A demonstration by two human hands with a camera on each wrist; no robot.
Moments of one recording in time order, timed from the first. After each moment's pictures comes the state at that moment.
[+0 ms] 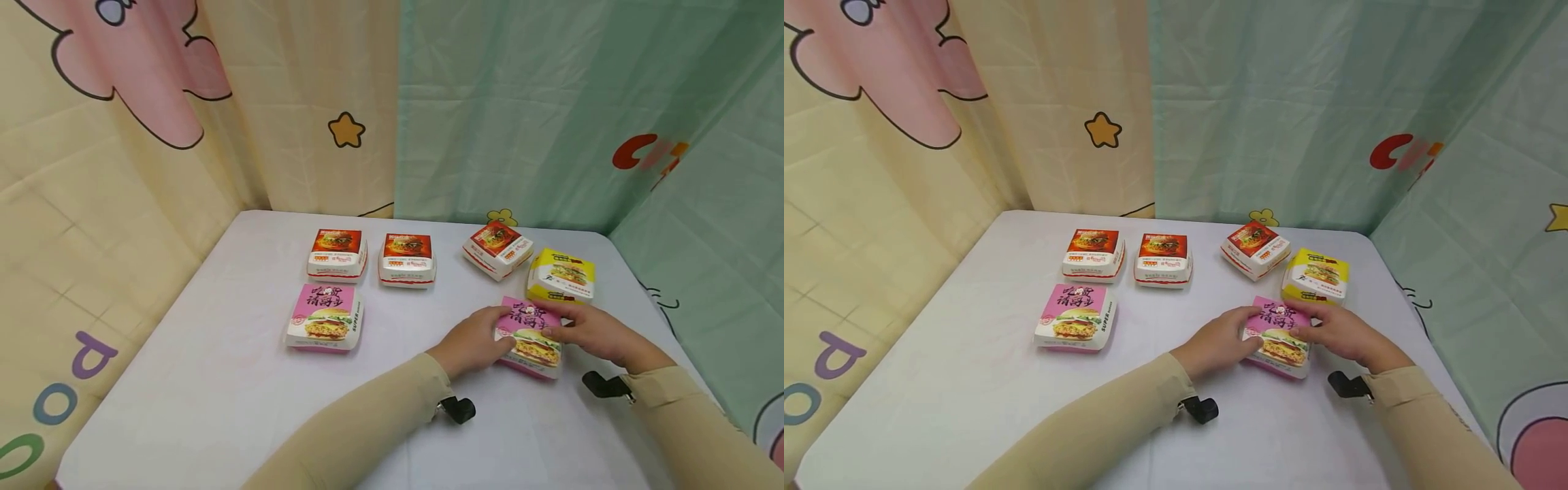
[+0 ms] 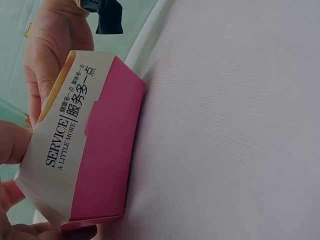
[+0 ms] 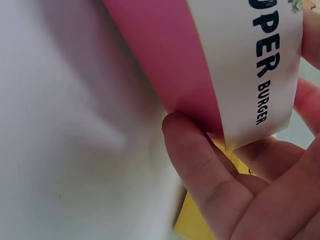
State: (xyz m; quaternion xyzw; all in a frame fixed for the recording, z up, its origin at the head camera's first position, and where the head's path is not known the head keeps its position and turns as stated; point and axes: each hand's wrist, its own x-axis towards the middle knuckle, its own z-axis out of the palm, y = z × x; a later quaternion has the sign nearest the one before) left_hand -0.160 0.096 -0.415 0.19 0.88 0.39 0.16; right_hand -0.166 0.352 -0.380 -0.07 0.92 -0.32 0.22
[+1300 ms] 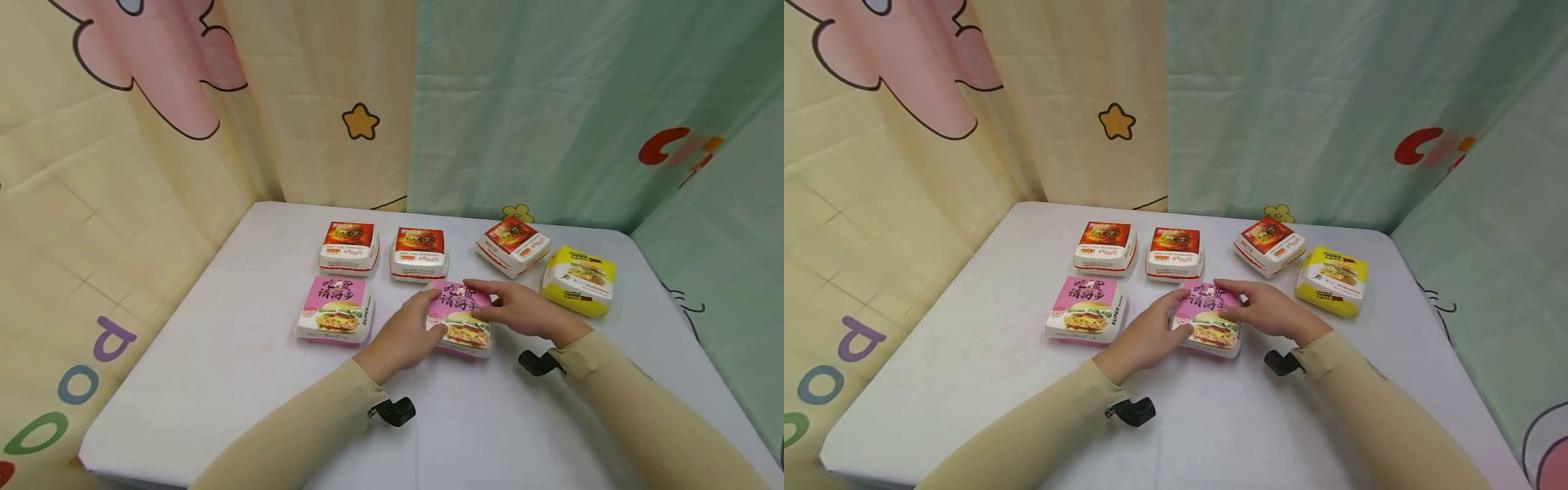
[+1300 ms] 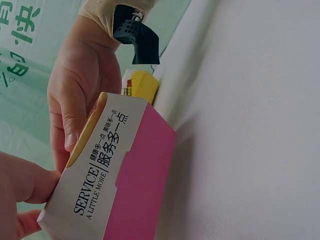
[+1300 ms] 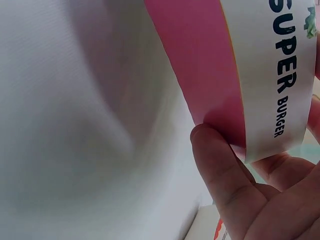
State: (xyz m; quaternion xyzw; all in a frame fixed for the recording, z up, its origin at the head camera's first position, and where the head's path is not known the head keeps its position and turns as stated) left_hand -0.140 -0.018 -0.389 0.10 0.90 0.41 0.11; right_hand -0.204 0.233 -0.373 -0.18 0.91 -0.31 0.21
